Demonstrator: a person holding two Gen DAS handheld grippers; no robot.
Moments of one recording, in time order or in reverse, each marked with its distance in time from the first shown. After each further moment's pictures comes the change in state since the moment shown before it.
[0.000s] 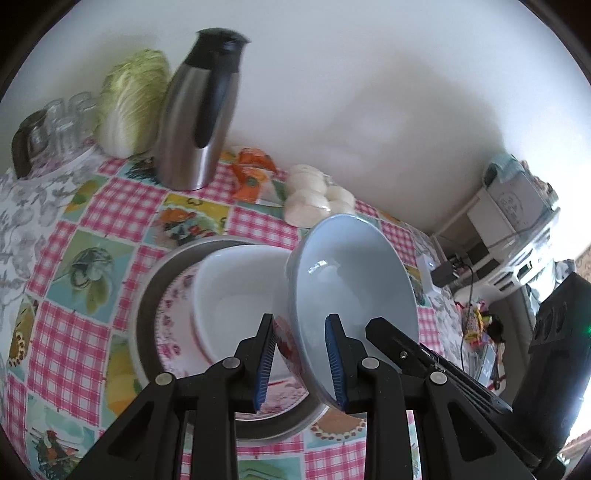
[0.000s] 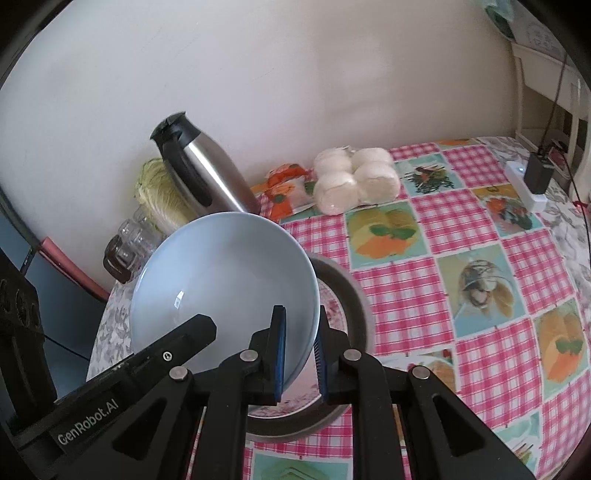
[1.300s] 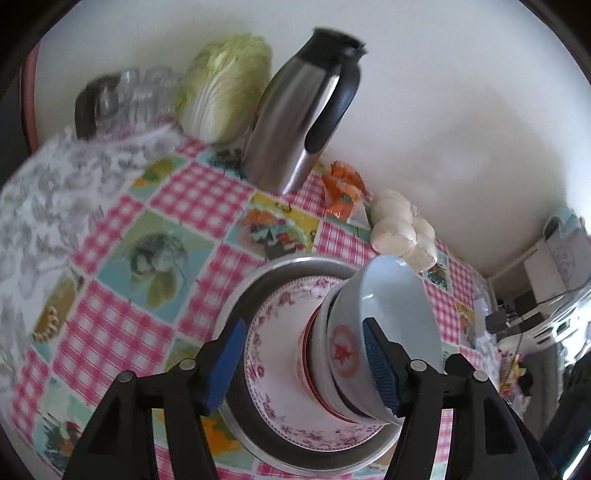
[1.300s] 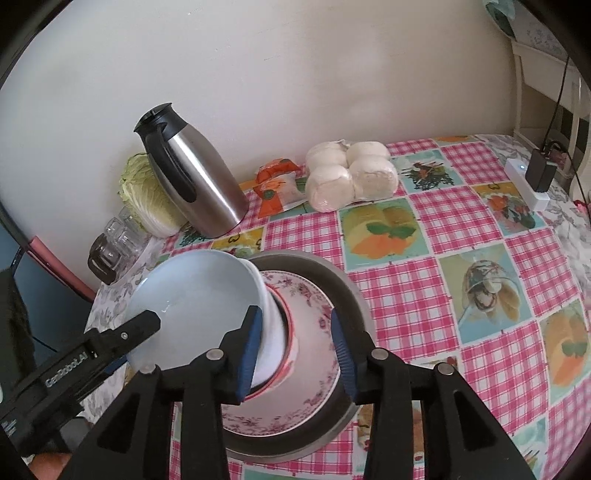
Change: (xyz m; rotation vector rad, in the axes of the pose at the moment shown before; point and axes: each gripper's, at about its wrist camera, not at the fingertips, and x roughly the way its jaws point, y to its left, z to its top) left arm 0.010 0.076 0.006 -0.198 -0.042 0.159; right arm 0.022 -0.005 0.002 0.003 -0.003 -0.046
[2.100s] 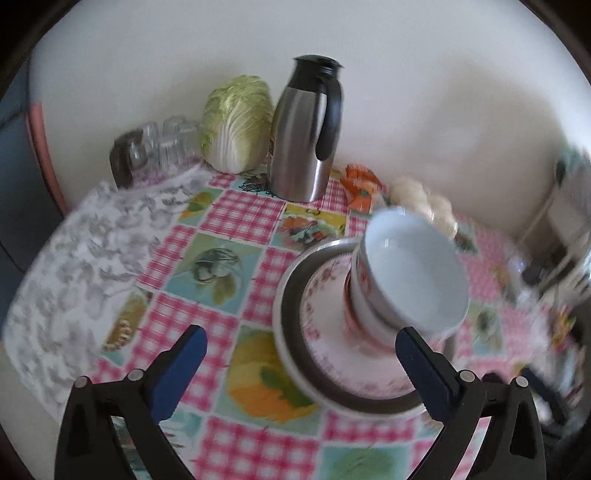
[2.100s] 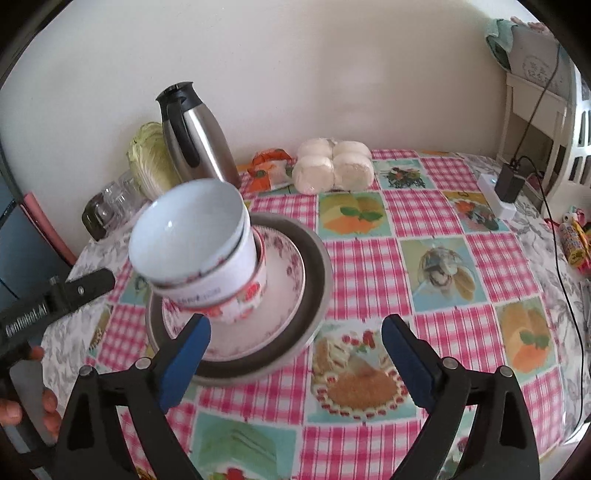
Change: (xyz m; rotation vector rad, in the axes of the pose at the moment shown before) left arm -0.056 -0.014 -0.052 0.267 -0.103 0.227; right arm -0.043 -0.011 -0.062 -0.140 -0.024 -0.091
